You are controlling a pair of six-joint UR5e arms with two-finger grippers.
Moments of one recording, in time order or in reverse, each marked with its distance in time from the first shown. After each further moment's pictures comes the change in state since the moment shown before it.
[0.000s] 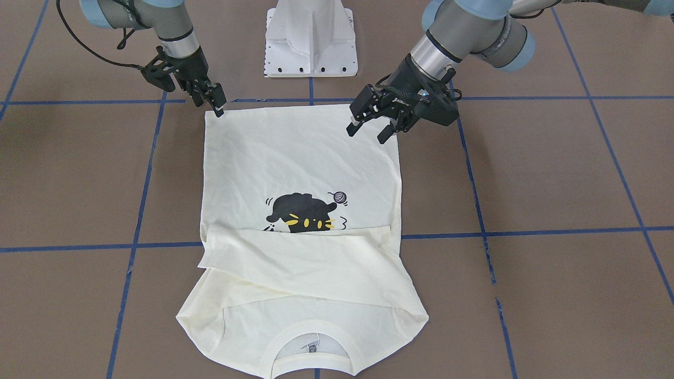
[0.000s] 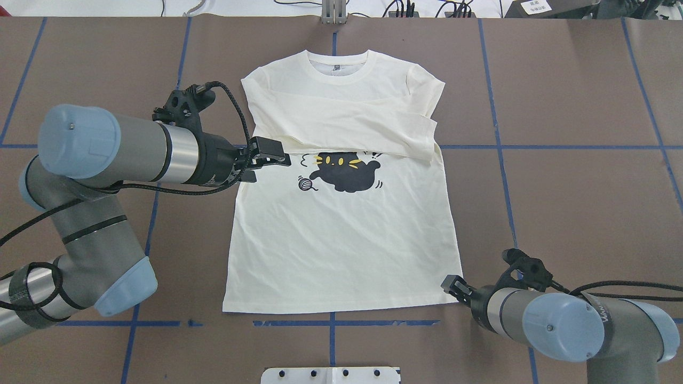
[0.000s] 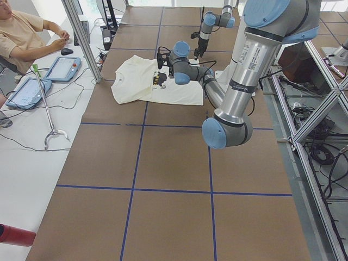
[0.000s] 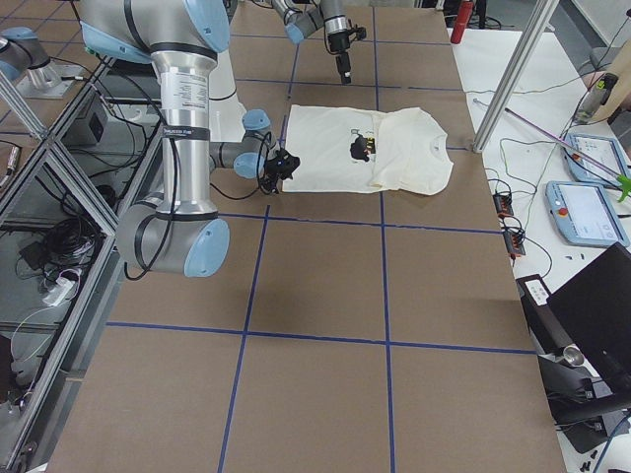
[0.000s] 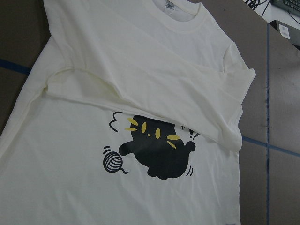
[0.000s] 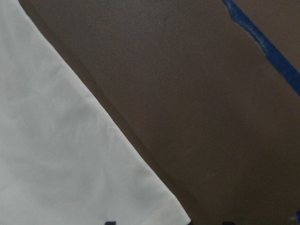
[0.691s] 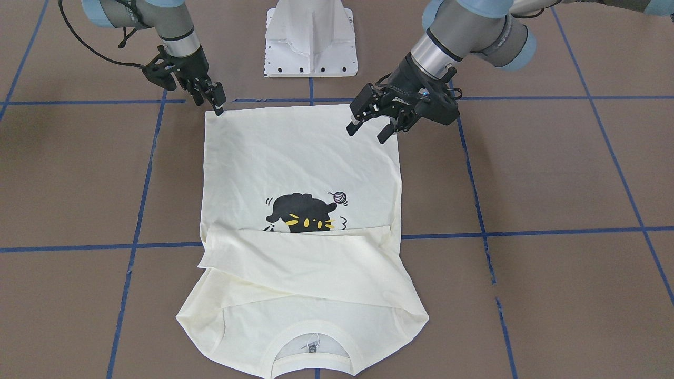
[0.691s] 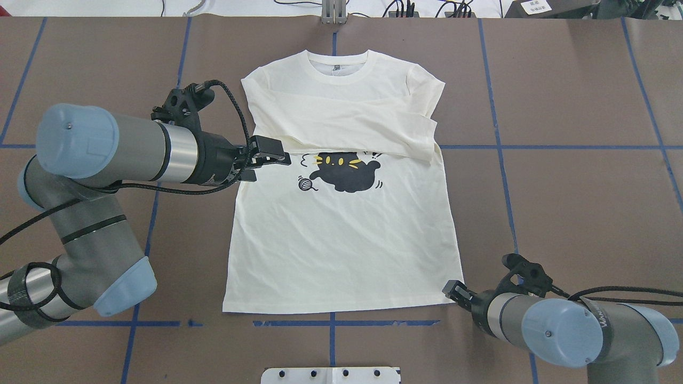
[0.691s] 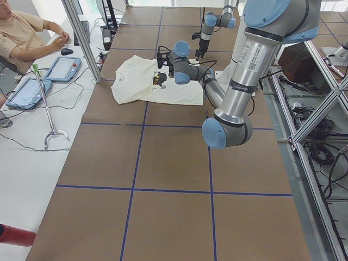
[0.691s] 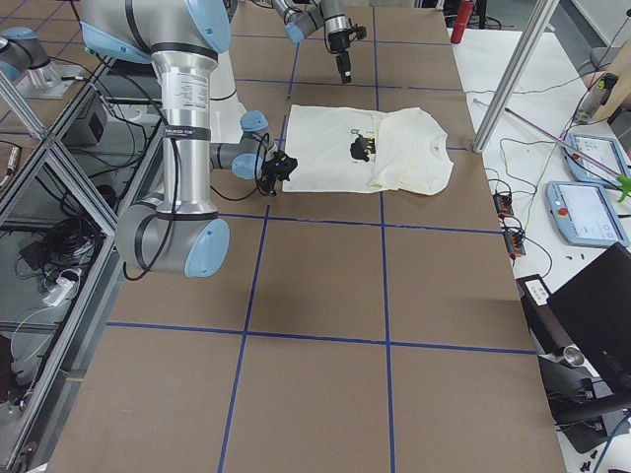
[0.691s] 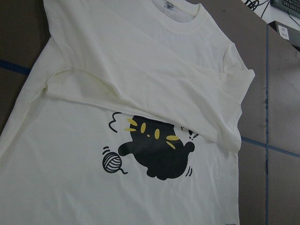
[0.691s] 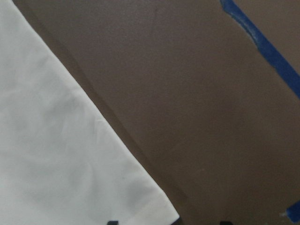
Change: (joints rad) left arm -0.002 0.000 -0.005 0.000 0.002 0.000; right arm -0.012 -0.004 -0.006 0.000 -0.007 0.003
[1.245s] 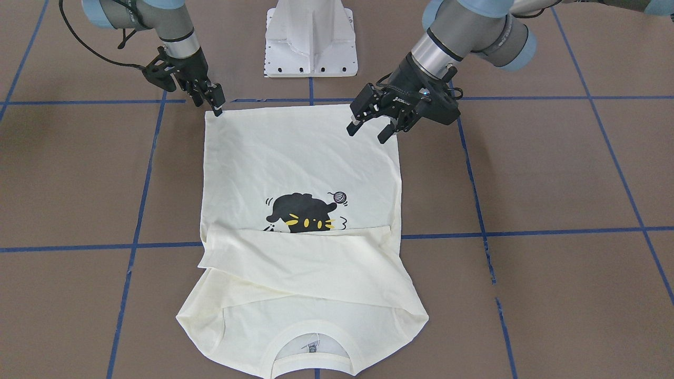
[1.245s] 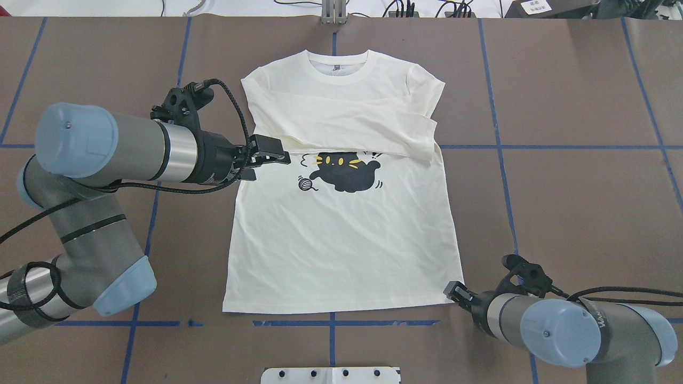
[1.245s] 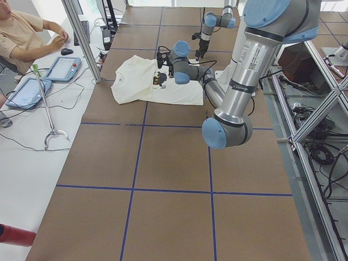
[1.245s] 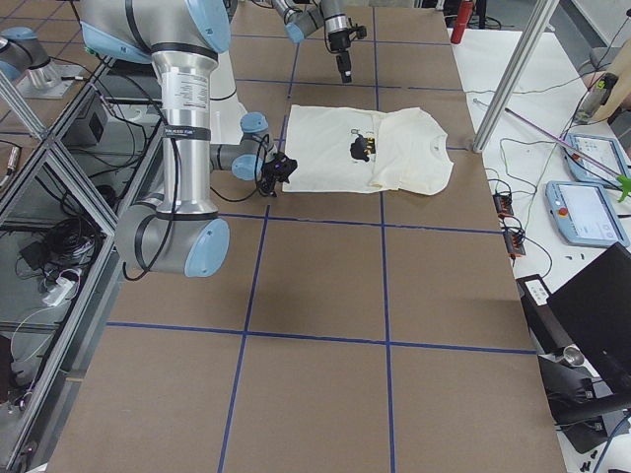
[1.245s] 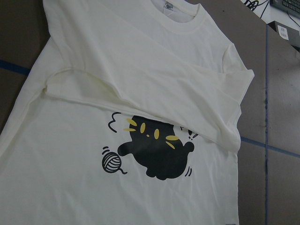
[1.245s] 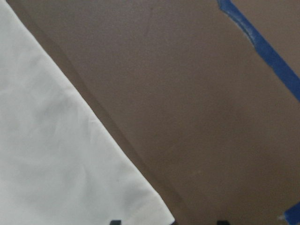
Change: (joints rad) left arm -0.002 0.000 -0.001 0.000 0.001 -0.001; right arm -0.002 0.002 -0.009 -0.001 0.001 0.000
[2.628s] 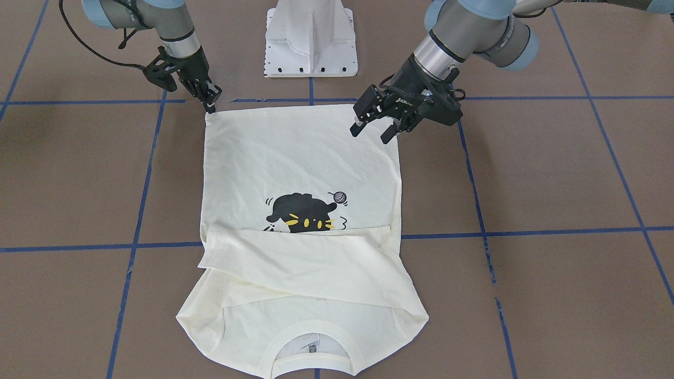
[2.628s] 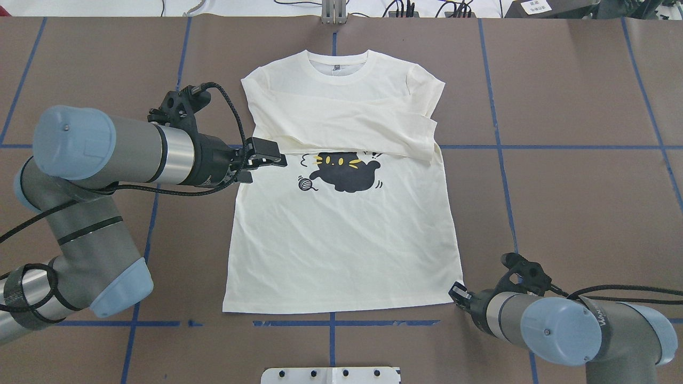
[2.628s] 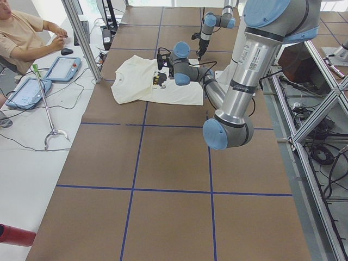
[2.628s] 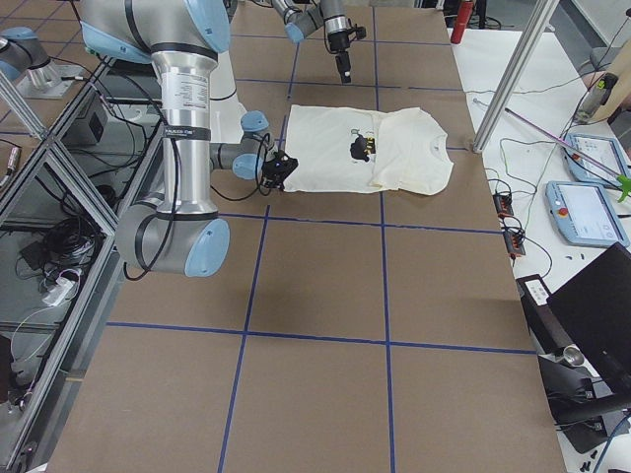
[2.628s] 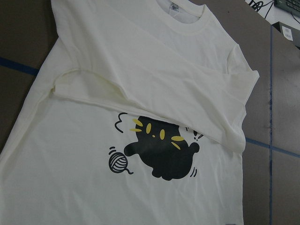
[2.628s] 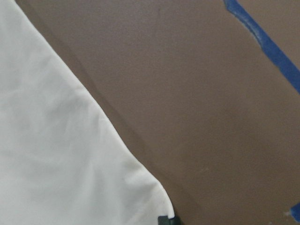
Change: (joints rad) left arm 0.001 0.013 -0.006 0.000 -0.003 -0.002; right arm 0.007 0.004 0.012 0.002 0.004 -0.003
